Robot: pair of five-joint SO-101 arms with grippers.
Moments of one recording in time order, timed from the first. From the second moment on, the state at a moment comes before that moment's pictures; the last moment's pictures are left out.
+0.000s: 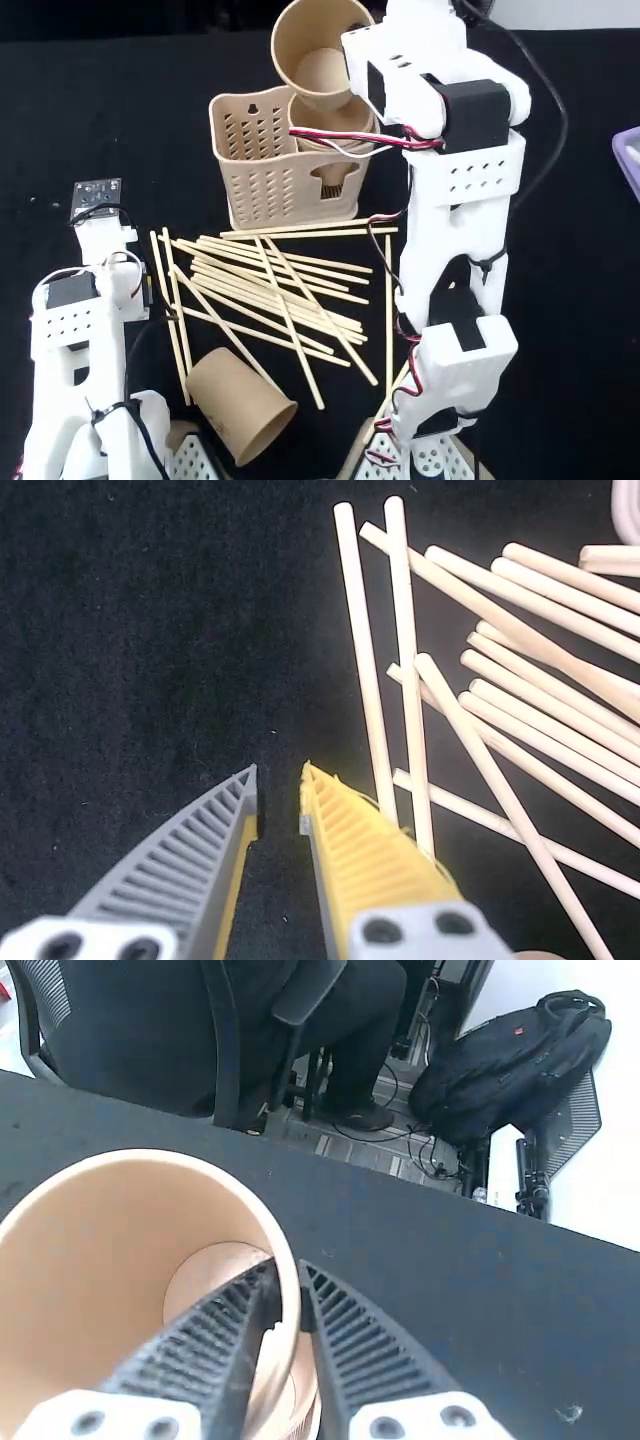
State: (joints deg) left arm -21.3 -44.5 61.3 57.5 -10.0; right arm -10.5 15.3 -64.7 88.7 6.4
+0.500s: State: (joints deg) left arm -21.3 -44.5 61.3 57.5 -10.0; right arm -10.3 20.6 -63.3 92.0 6.4
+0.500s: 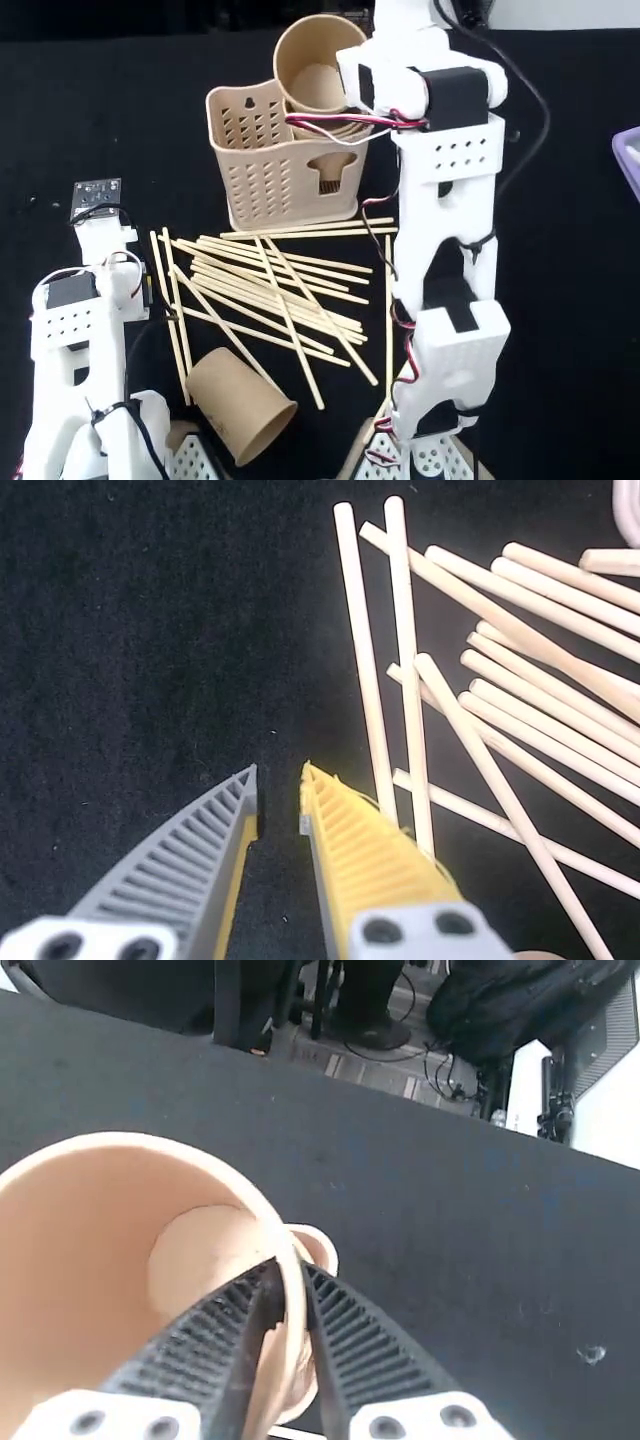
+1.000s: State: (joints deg) left arm -21.3 -44.5 61.3 57.5 -10.0; right arm -9.9 21.9 -63.3 94.8 6.4
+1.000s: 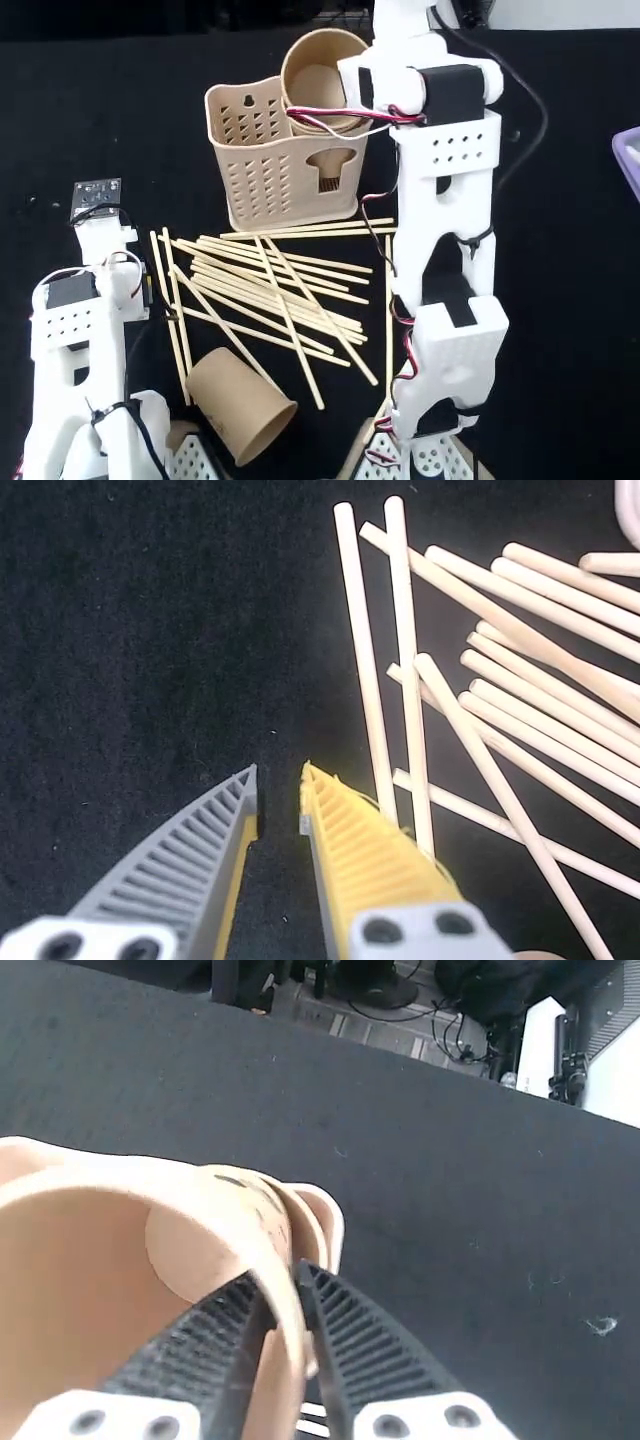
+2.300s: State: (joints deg) left arm -21.3 -44.5 61.3 57.5 -10.0; right arm -10.1 22.2 -65.5 93.3 6.4
